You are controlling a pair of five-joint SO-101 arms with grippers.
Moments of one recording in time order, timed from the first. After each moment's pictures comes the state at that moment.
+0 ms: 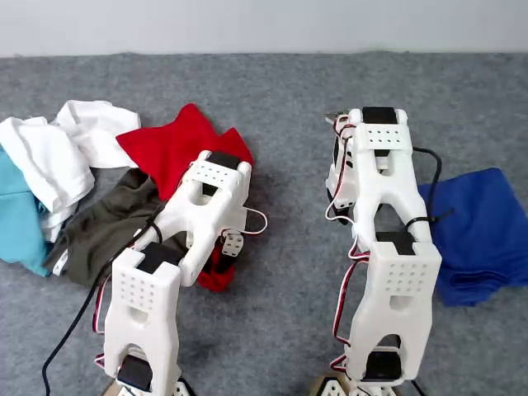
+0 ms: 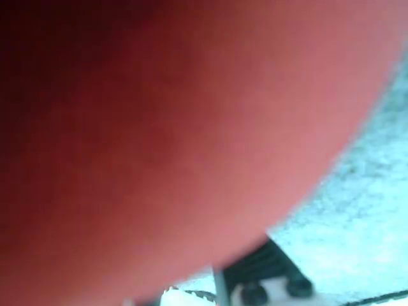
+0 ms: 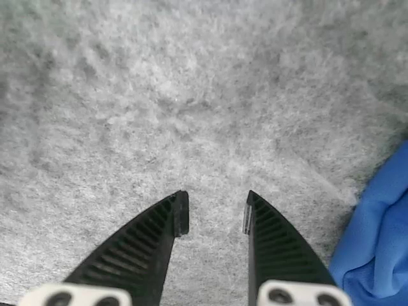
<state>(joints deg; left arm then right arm) 15.9 40.5 -4.7 98.7 21.1 -3.3 36.8 -28.3 100.3 14.0</state>
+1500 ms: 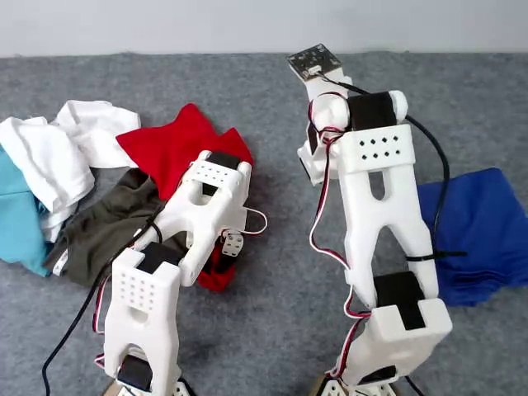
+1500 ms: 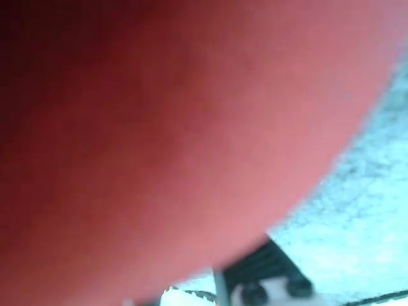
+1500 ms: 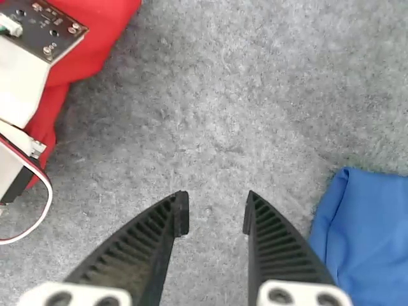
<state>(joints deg) 15.9 40.5 -4.7 98.7 21.1 -13.6 9.5 -28.0 100.4 14.0</state>
